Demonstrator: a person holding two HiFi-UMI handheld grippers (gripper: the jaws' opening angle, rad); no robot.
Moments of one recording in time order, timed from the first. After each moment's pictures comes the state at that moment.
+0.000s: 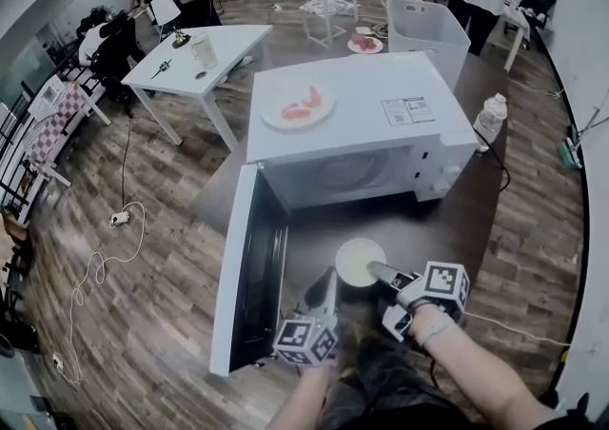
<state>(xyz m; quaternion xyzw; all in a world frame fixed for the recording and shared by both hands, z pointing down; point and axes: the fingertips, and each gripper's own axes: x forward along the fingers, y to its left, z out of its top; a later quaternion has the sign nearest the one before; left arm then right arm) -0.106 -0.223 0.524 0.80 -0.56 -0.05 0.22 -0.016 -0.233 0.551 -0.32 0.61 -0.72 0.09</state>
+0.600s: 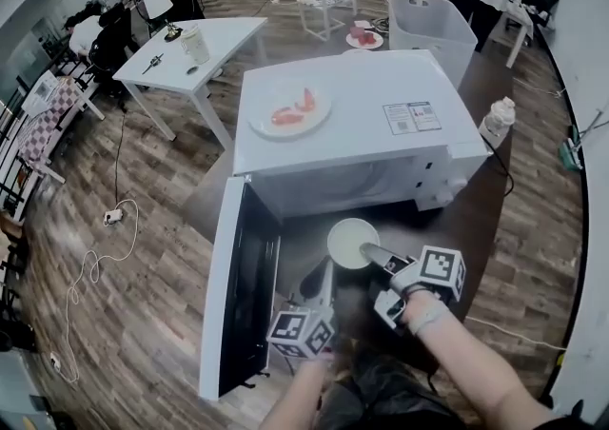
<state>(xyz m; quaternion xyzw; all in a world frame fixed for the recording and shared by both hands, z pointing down) -0.107 -0.278 0.520 0.80 -0.56 -0.07 0.22 -0.027 -0.302 0.542 -0.31 0.62 -0.71 0.11</state>
